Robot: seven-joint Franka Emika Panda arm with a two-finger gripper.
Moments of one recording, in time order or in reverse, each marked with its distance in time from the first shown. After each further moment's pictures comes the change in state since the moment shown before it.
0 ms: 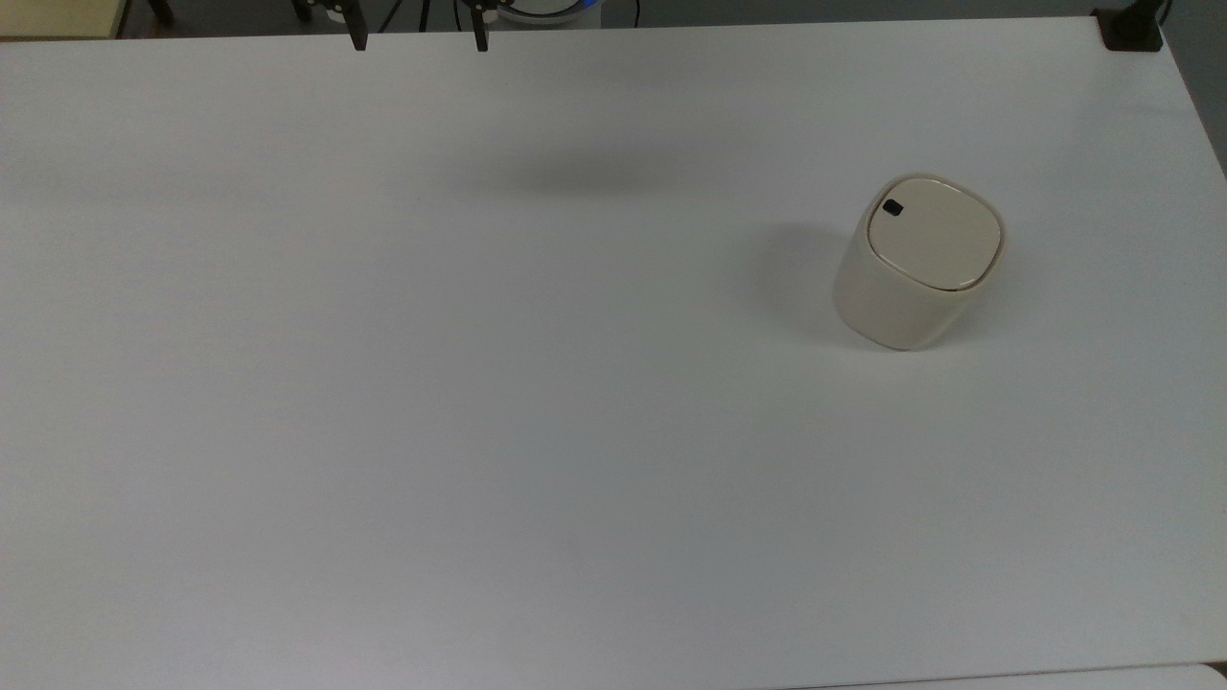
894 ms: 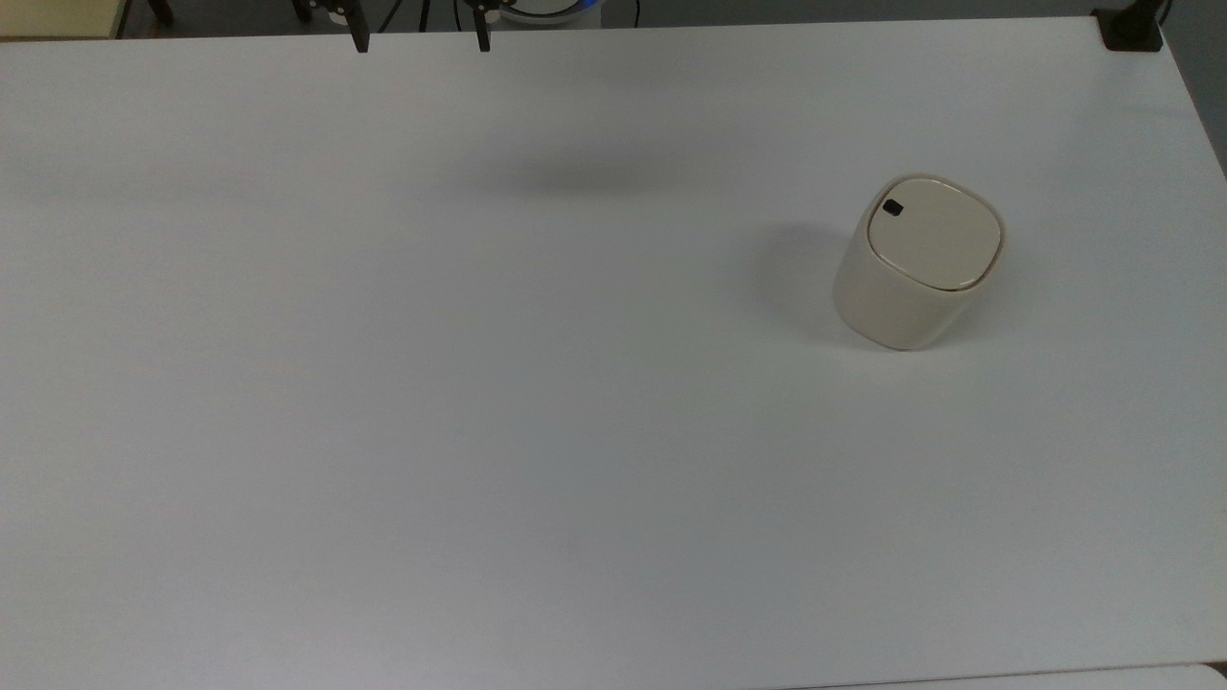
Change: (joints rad) arm 0.002 0.002 0.001 -0.001 0.000 0.000 -0.037
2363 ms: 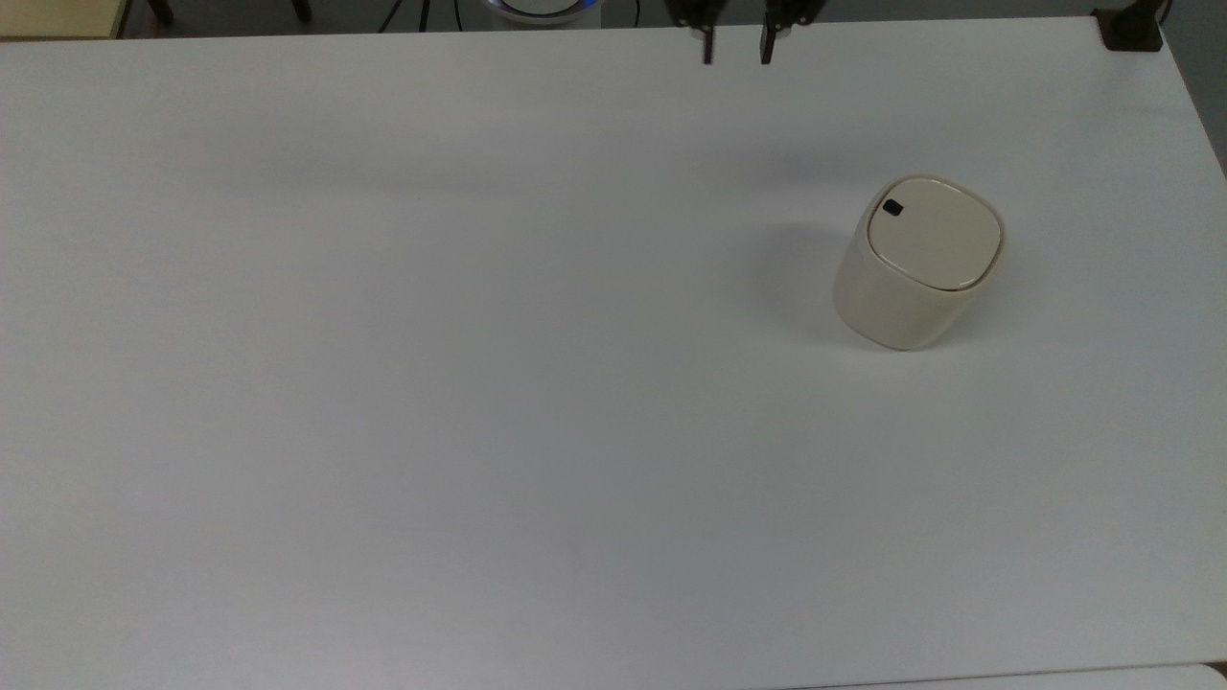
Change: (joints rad) arm 0.110 0.056 0.338 -0.005 0.000 0.019 0.516
